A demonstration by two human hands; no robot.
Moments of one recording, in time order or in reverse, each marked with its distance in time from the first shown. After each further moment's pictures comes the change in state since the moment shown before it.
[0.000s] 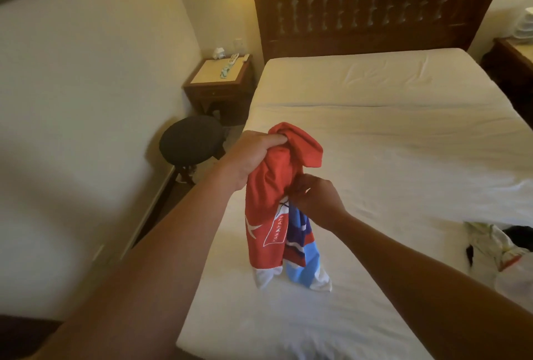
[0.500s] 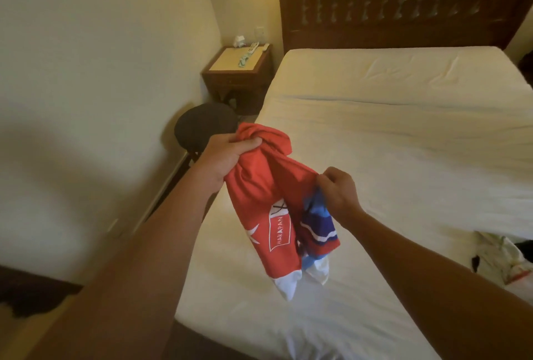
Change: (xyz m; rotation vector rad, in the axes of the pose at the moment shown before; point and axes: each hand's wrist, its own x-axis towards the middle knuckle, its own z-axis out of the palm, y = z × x) left_hand -0.020 -0.032 -0.021 -0.040 0.266 -0.031; right_hand 0.002 0.039 -0.019 0.425 0.118 0.106
